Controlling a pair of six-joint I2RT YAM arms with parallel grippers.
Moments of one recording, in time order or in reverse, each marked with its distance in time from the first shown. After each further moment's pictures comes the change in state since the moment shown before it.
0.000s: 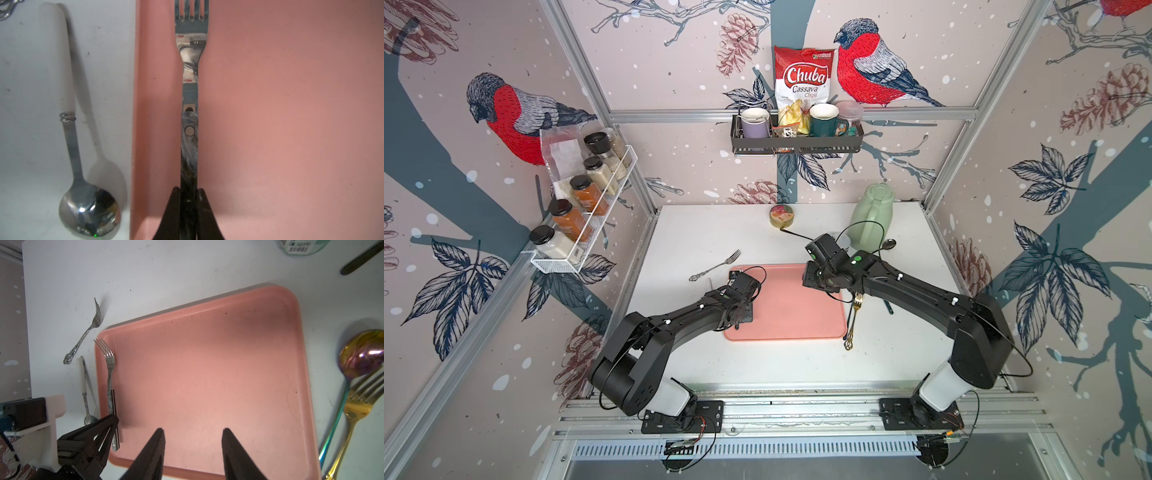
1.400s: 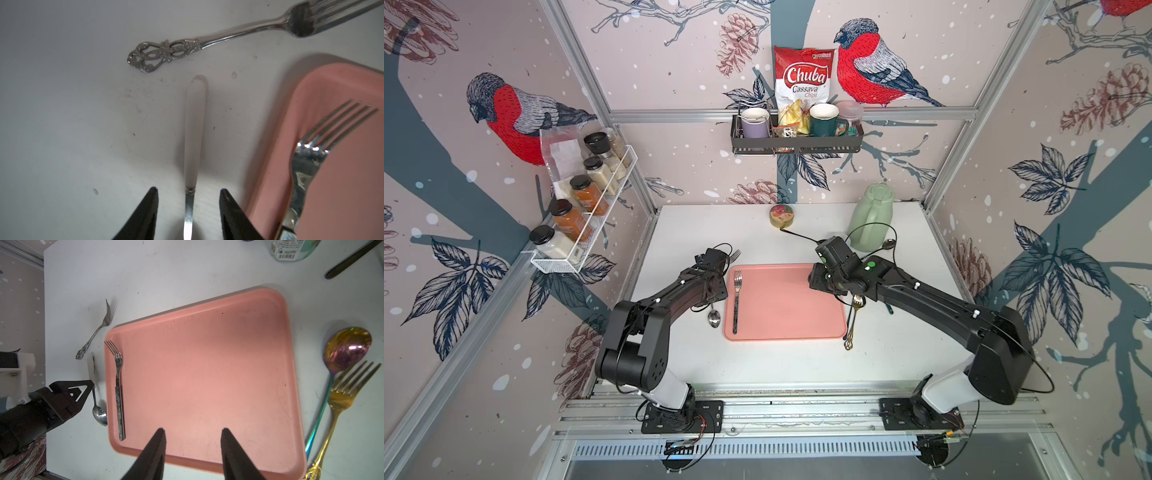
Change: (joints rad) left arm 0.346 0.144 0.183 -0.086 0.013 0.030; right arm -0.007 -0.114 -0.079 0.013 -0.008 -0.017
